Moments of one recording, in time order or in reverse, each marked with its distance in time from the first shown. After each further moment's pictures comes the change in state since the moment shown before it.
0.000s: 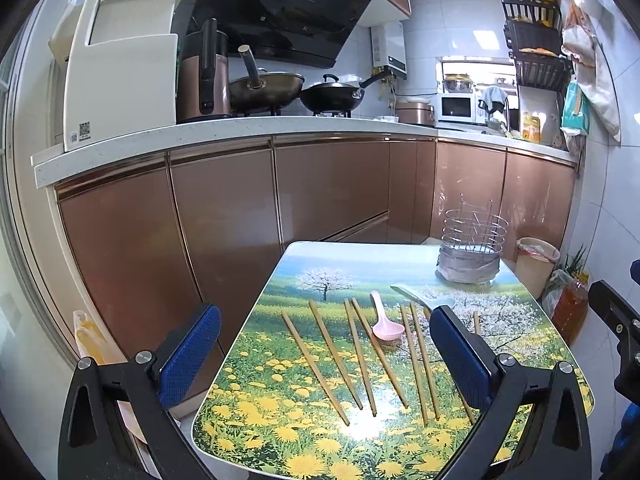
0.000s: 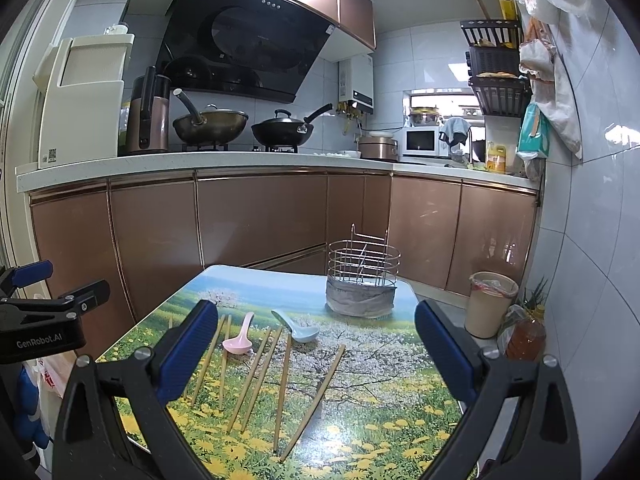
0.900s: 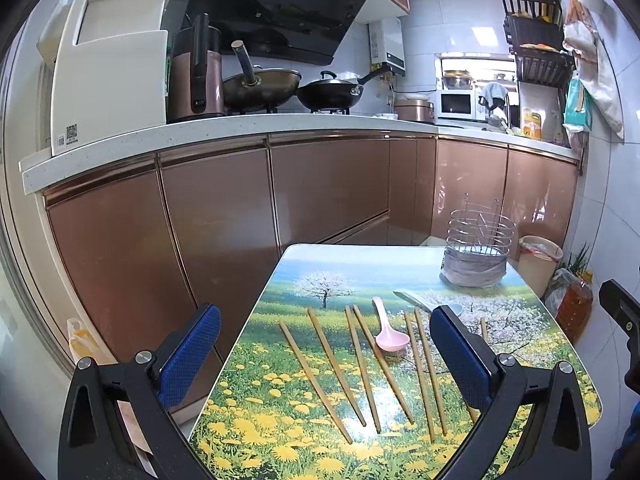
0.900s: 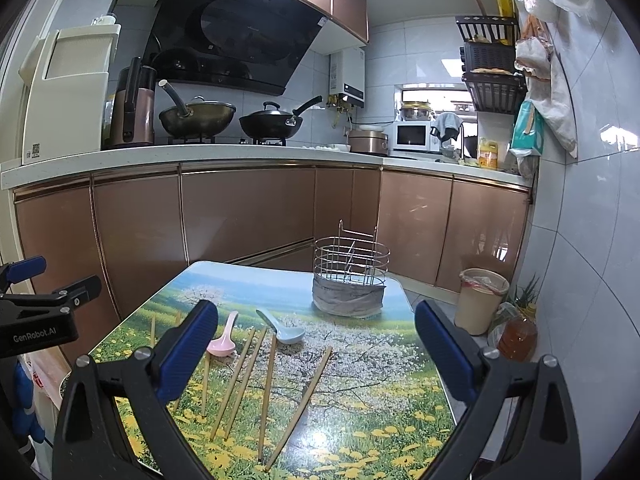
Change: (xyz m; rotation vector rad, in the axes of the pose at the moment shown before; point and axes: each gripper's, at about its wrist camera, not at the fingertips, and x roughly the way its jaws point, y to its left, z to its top) left arm 0.028 0.000 0.009 0.014 0.006 -0.002; right arm 0.021 -0.003 0.005 -0.011 0.023 -0.042
